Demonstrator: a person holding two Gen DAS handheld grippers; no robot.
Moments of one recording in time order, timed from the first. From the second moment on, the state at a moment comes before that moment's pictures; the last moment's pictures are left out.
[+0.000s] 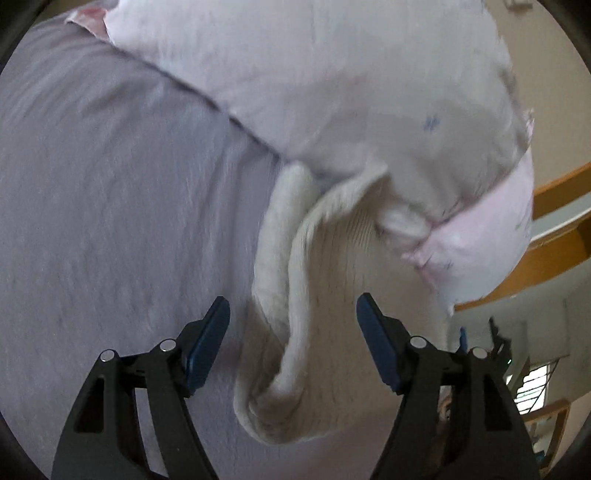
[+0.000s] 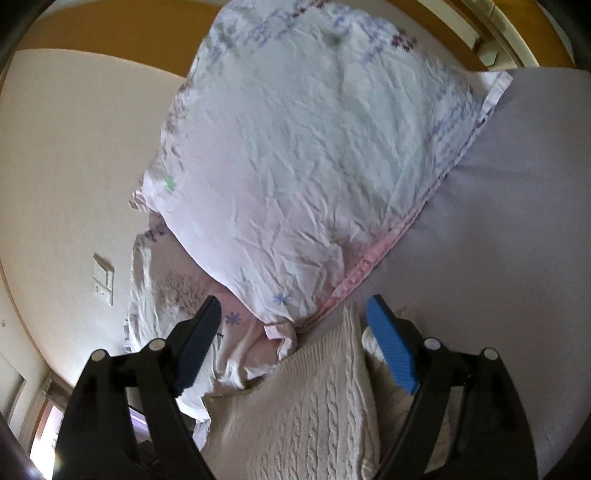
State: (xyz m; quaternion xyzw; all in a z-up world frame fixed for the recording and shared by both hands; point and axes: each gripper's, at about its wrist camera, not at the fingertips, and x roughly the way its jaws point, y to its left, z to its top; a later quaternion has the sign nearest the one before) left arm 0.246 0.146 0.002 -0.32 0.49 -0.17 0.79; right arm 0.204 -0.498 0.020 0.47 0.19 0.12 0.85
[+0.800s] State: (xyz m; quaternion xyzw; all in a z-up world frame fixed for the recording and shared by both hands) left arm 0.259 -0.094 0.090 -0.40 0.41 -0.44 0.69; right arm 0.185 -0.518 0.042 0.46 0.17 0.10 0.86
